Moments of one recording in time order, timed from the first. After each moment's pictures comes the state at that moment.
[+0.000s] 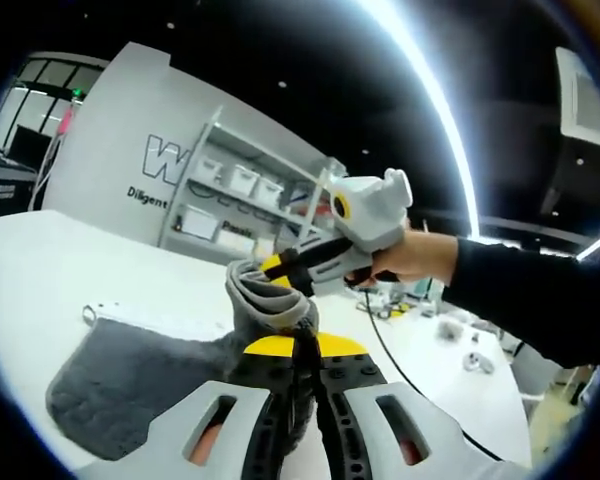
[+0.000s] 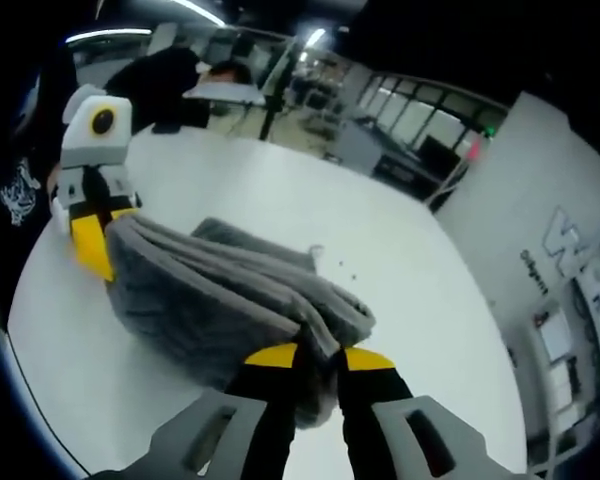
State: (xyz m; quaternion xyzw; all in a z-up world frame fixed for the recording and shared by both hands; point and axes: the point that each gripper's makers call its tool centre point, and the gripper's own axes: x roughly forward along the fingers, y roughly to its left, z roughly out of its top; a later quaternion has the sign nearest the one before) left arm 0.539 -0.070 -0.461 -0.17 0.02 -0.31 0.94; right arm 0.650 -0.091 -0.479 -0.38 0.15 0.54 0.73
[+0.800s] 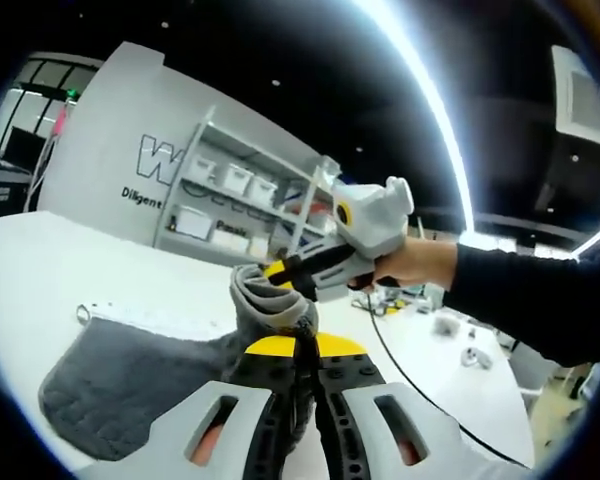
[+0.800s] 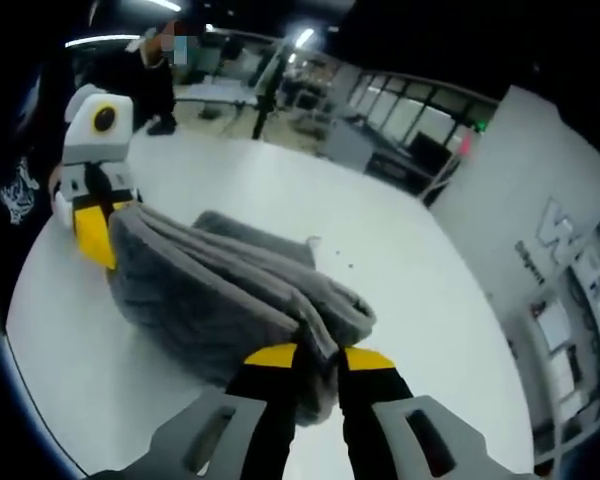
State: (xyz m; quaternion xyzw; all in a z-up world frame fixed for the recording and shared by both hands) left arm 0.535 -0.081 -0.465 -0.15 0.02 -0.32 0.93; right arm 0.642 -0.105 -0.488 -0.37 0.15 0.53 0.75
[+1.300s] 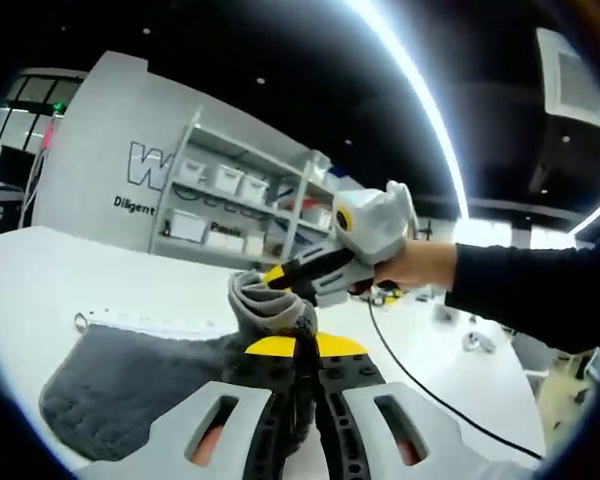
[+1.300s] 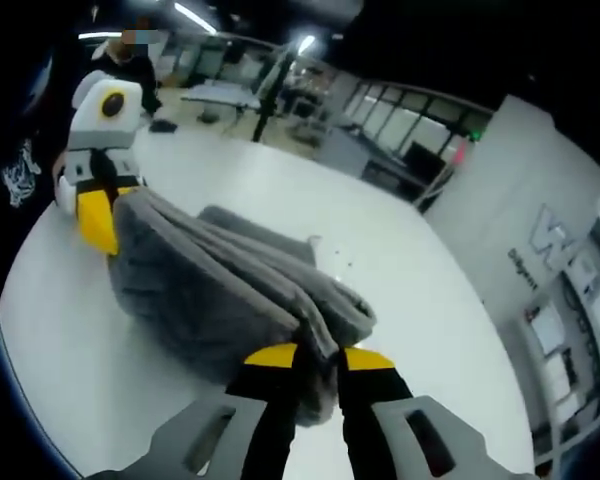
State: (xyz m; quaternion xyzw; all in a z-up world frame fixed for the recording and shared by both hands) left arm 0.531 -0.089 -0.472 -0.13 0.02 -0.33 0.93; right arm 0.638 -0.117 -0.499 -0.37 0.13 0.52 0.76
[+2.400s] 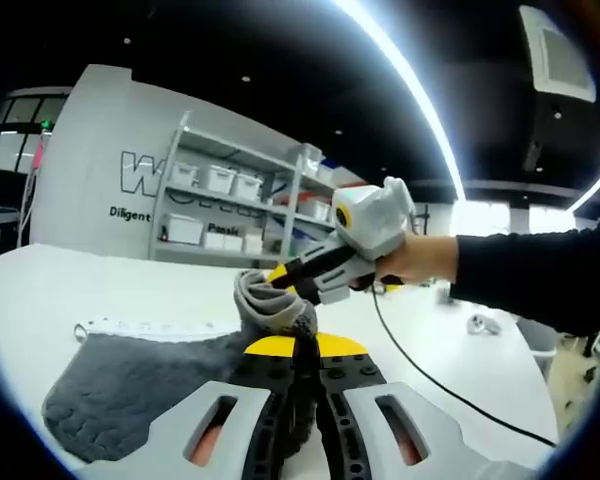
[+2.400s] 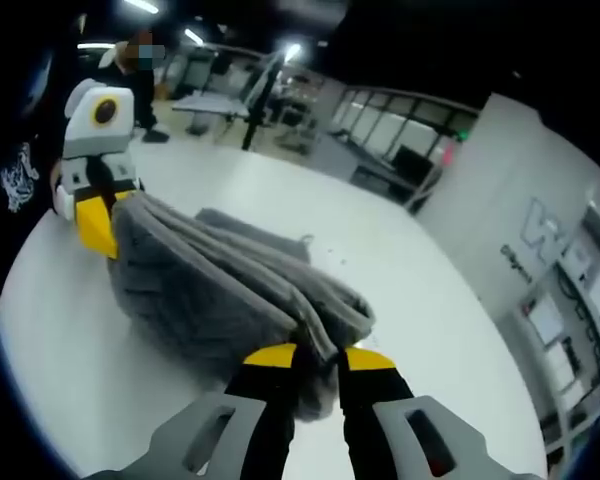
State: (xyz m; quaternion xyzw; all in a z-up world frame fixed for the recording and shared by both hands) left arm 0.534 -0.099 -0.475 -0.09 0.02 -0.34 0.94; right arm 0.648 -0.138 -0.498 -0.34 0.12 0.52 0.78
